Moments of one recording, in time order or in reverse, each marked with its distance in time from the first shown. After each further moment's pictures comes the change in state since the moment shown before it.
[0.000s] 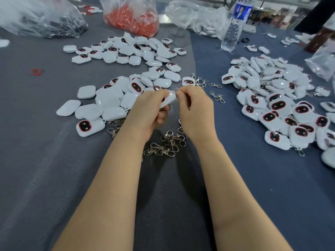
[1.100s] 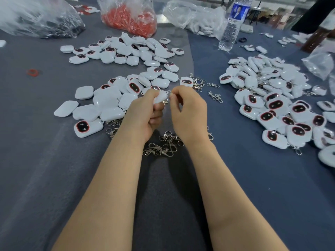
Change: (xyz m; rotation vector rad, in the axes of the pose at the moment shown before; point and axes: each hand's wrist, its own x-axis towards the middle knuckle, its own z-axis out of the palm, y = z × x) left_hand 0.004 -0.002 0.000 -0.213 0.034 -0.108; right_hand -0.005 -0.004 0.009 -0.052 0.048 -0.072
